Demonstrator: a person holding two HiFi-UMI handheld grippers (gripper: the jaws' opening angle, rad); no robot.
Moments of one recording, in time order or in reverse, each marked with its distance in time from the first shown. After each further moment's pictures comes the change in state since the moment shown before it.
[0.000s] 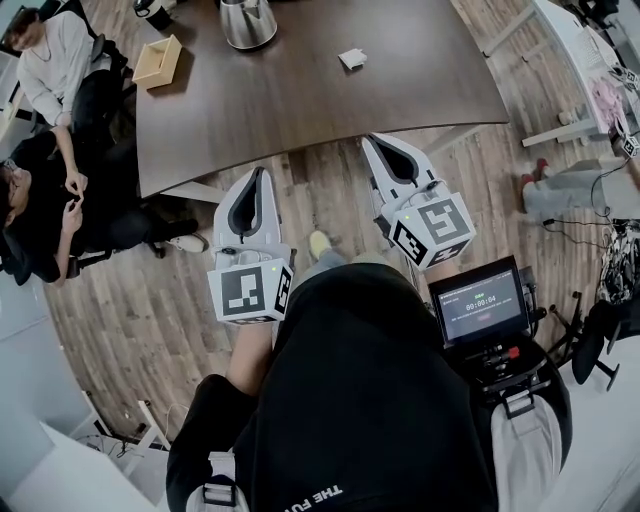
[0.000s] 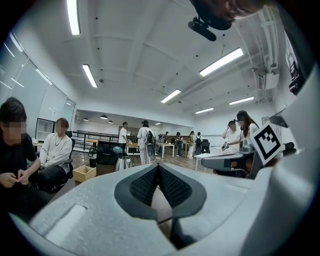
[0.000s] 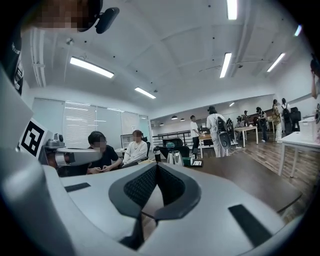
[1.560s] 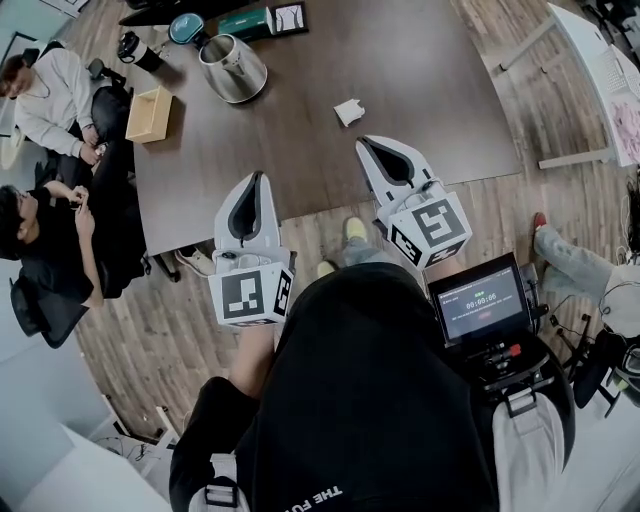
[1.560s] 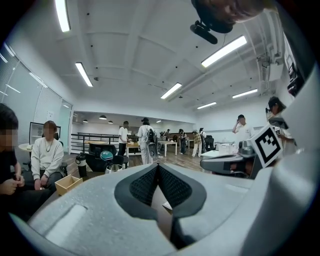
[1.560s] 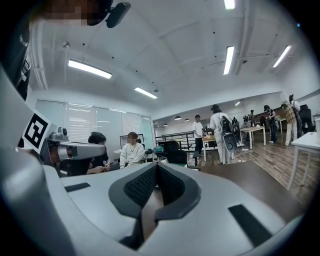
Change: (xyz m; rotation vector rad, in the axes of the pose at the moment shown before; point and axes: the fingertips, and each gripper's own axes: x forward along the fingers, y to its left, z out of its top) left arm 0.189 0.026 0.015 0.032 0.030 0.024; right arm 0.137 -0.134 0.021 -0.018 -0.002 0.063
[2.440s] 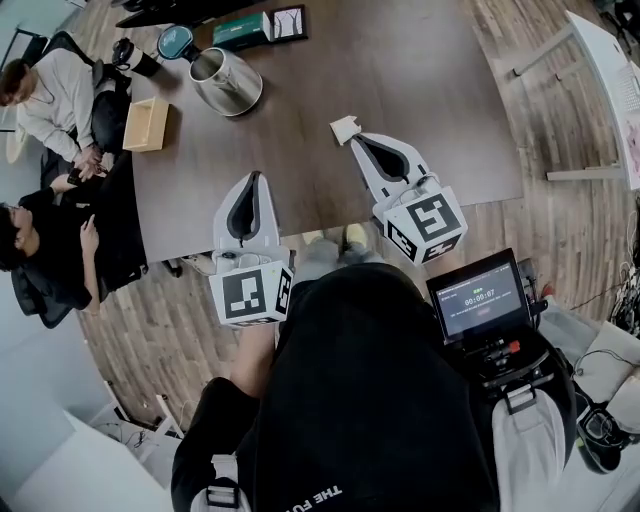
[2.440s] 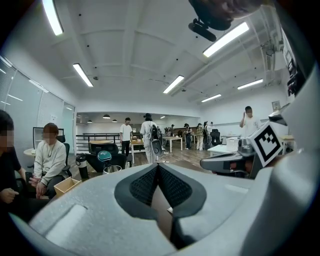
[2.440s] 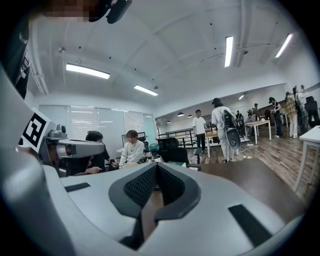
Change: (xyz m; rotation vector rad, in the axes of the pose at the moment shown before) left arm 0.071 -0.012 0.003 0.037 0.049 0.070; right arm 0.040 -0.068 -0.002 0.026 0.032 0.062
